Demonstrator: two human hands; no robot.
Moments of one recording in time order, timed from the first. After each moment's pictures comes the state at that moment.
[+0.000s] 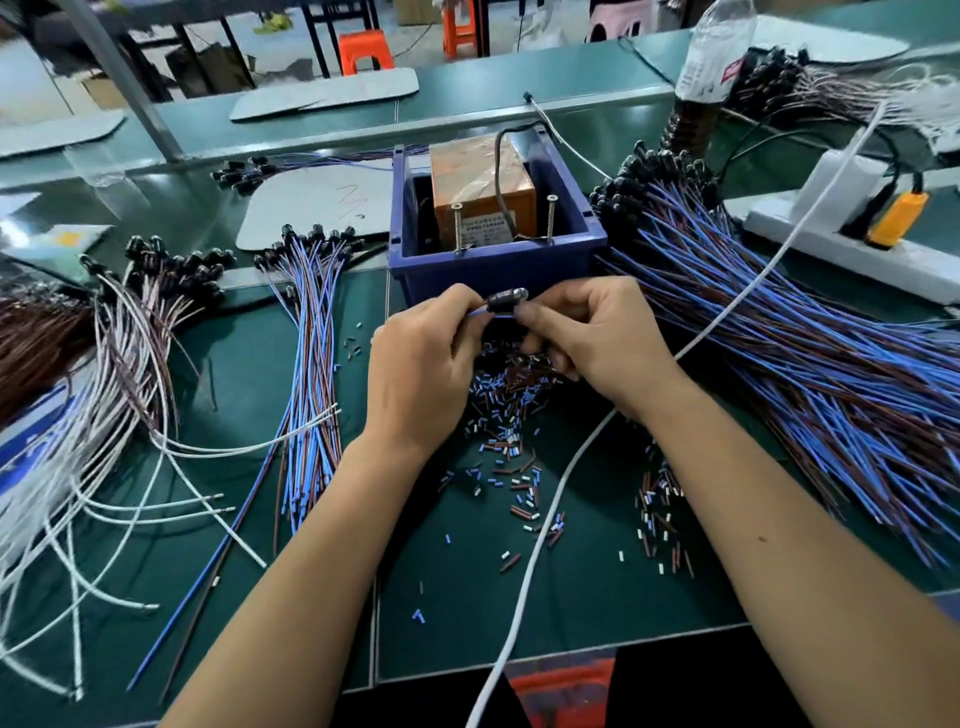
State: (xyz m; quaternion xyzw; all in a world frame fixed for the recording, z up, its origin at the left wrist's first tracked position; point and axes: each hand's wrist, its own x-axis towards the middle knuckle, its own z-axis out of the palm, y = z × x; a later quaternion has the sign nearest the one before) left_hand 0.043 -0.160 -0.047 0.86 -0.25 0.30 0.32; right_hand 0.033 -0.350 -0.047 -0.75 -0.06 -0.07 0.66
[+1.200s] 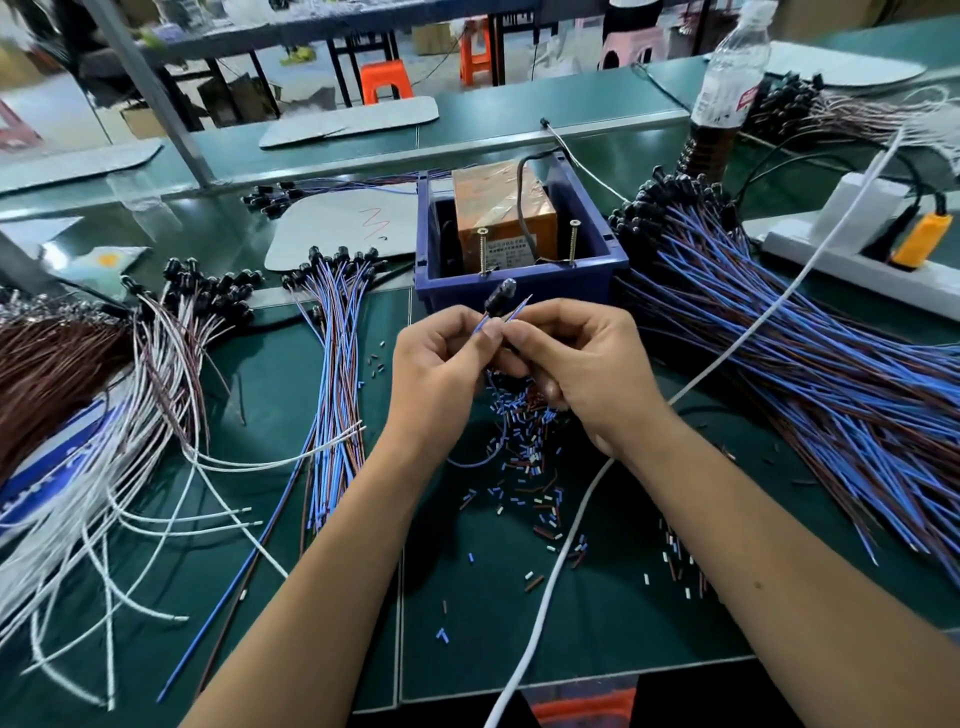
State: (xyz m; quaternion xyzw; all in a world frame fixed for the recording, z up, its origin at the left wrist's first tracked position) left_hand 0.037 -0.162 -0.040 0.68 -0.15 0.05 0.72; right_hand 0.026 -0.315 -0.050 -0.63 -0.07 -0.09 0.77
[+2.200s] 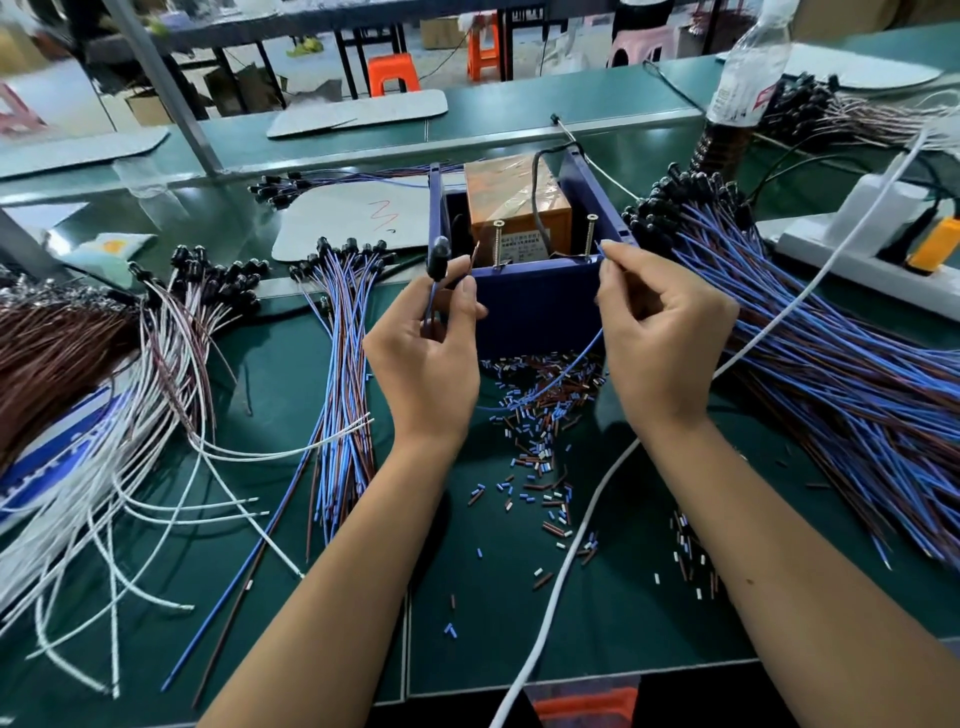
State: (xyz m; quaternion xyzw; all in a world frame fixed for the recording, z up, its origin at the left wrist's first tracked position) left_hand 0.044 -0.168 -0.041 0.70 -0.07 0.32 0.63; right_hand 0.032 -0.332 -0.036 -0.76 -0.02 -0.50 0.42
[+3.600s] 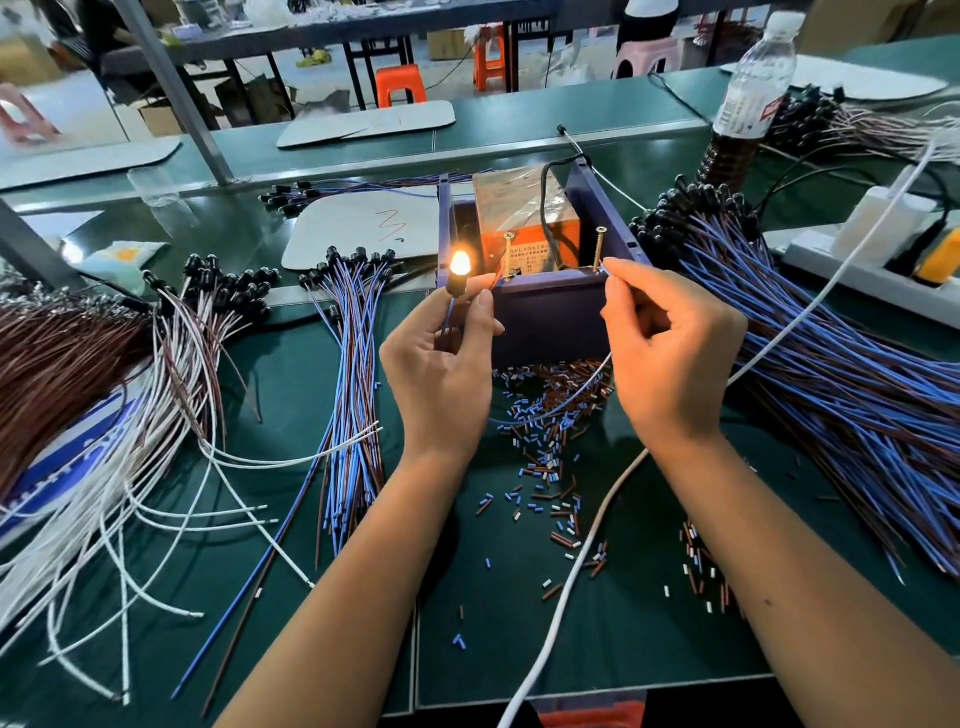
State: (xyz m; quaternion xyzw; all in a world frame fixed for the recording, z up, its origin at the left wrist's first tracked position) left_hand 0.042 -0.168 -0.041 0.69 -0.11 0.31 0.65; right_hand 0.030 -0.335 -0.038 -0.77 -0.04 -0.50 0.40
